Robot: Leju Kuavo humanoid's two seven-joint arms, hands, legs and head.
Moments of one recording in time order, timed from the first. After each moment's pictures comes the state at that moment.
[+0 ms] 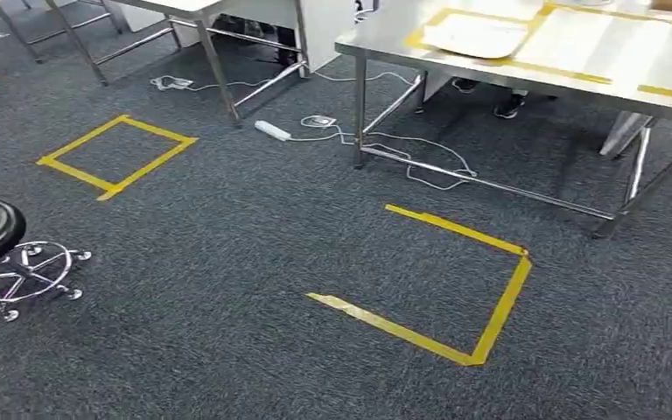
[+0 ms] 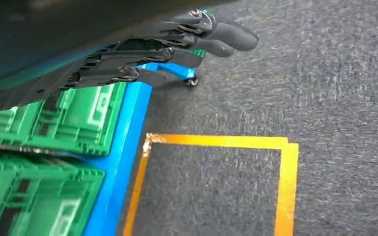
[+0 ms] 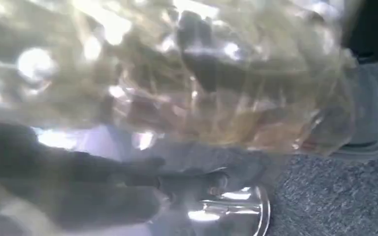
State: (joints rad) left arm 0.38 0.40 -0.72 -1.14 0.35 0.65 0.21; right arm -0.03 -0.42 1.51 -0.92 -1.53 -0.50 0.06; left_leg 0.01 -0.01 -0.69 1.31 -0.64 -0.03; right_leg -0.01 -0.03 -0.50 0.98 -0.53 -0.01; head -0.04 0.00
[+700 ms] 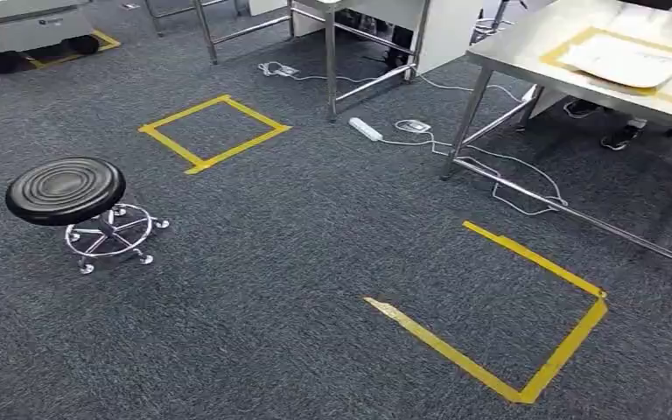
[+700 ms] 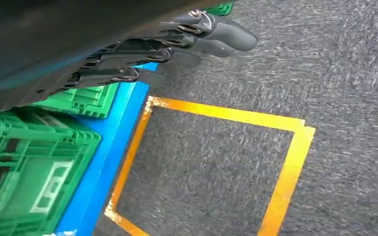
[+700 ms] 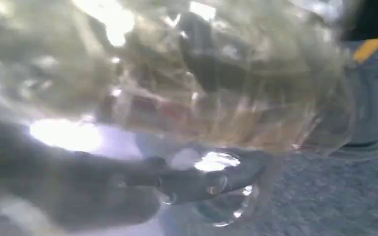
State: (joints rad) left arm 0.22 0.38 -0.93 -0.98 0.62 0.65 0.04; right arm 0.00 -0.49 1.48 -0.94 -1.55 -0.48 0.06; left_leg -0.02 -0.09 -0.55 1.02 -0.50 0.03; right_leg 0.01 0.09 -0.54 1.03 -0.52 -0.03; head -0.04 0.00
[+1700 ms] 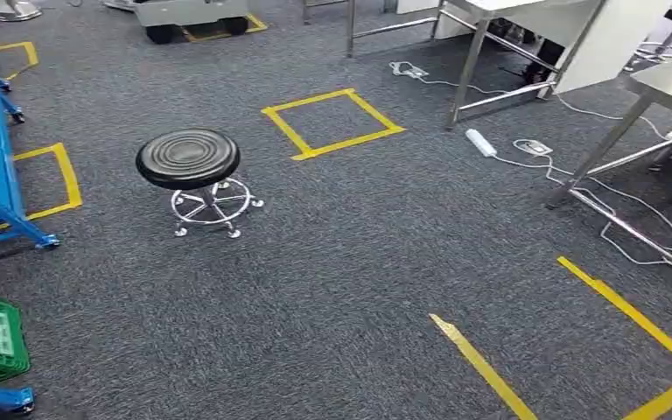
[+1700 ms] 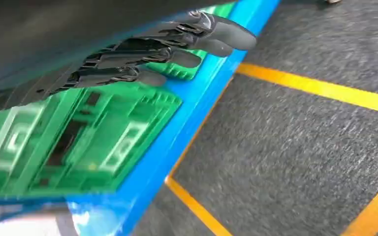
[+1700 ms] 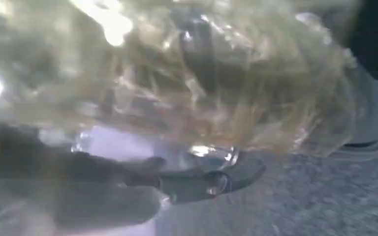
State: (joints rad) left arm 0.30 0.44 -0.91 -0.99 0.57 0.65 0.13; right arm -0.04 -0.42 1.52 -0.89 -1.52 -0.46 0.05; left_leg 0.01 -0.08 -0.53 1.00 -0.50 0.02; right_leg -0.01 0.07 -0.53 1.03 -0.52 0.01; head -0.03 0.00
